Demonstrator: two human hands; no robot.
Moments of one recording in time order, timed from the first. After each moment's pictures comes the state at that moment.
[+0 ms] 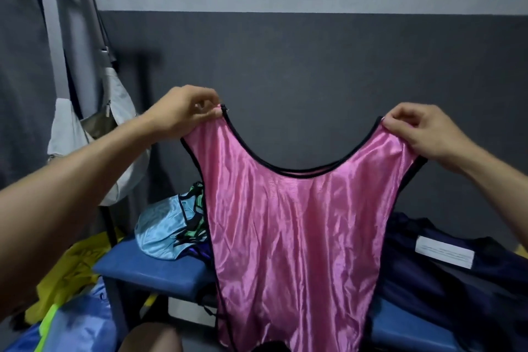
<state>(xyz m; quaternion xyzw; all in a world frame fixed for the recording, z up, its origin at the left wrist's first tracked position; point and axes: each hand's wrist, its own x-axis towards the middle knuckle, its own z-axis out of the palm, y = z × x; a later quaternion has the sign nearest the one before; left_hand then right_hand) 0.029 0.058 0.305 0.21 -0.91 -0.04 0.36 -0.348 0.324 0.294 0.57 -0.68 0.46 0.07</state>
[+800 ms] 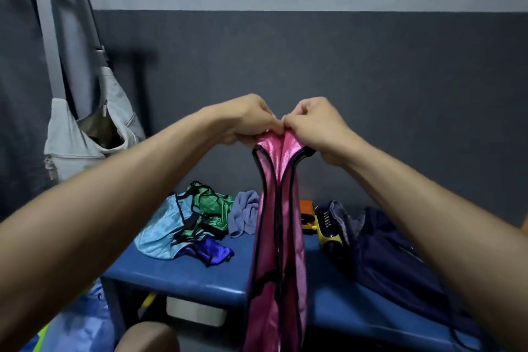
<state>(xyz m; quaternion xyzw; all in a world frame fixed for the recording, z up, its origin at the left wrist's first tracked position) -0.062 0.160 0.321 0.31 -0.85 -0.35 0.22 -0.192 0.239 0.297 0.50 -0.69 0.52 -0.03</state>
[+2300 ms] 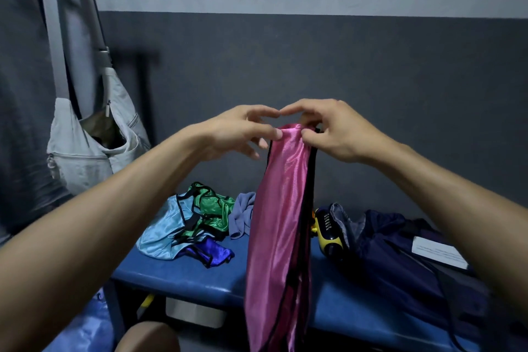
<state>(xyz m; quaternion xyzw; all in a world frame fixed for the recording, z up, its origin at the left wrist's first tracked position) -0.036 0.141 0.297 0.19 -0.84 -0.44 0.25 -0.215 0.278 0.309 0.73 -0.61 0.32 0.07</state>
